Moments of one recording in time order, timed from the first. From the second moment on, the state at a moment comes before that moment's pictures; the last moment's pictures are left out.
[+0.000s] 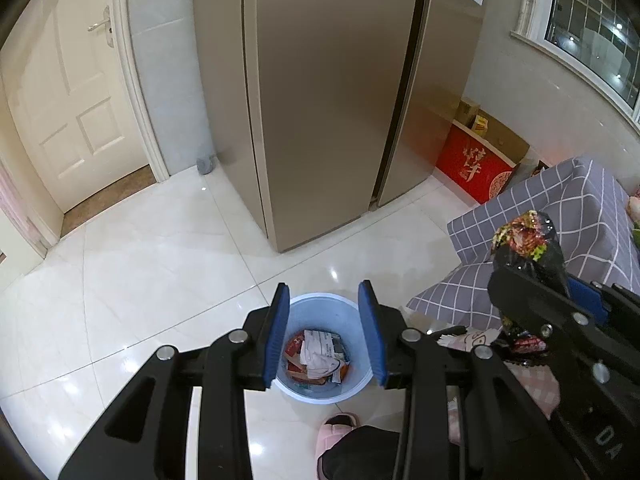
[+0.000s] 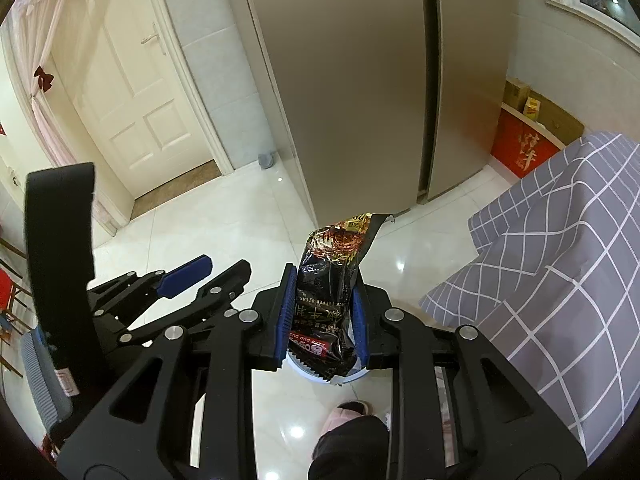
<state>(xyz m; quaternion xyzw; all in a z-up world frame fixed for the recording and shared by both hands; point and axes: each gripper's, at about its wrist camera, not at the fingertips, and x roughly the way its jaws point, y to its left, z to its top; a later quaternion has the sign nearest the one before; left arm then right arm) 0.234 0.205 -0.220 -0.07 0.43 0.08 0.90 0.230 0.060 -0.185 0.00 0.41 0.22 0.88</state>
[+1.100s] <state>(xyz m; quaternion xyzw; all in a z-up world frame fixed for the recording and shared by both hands) 0.228 0.237 -0.228 -0.10 0.44 0.13 0.88 0.246 0.101 -0.184 -0.01 0.38 0.25 0.89</state>
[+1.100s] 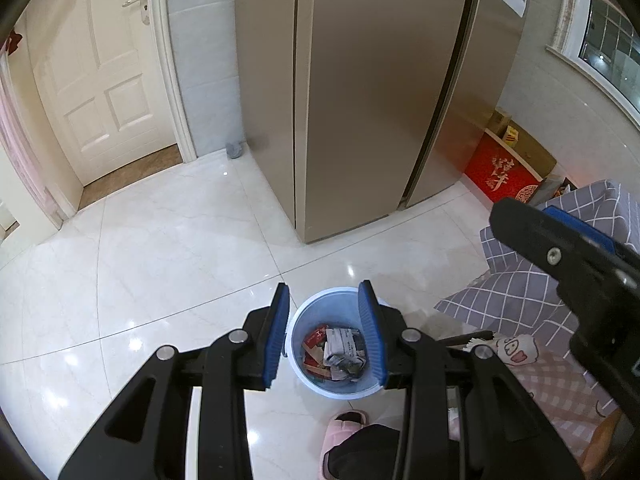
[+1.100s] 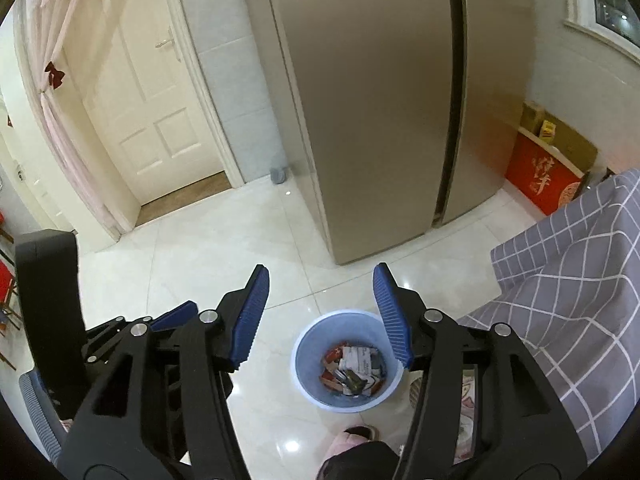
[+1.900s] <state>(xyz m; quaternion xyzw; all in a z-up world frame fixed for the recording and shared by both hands) 0.213 0.192 -0.196 -0.07 0.42 0.11 0.90 0.221 0.042 -0.162 0.03 0.37 0.21 0.90</state>
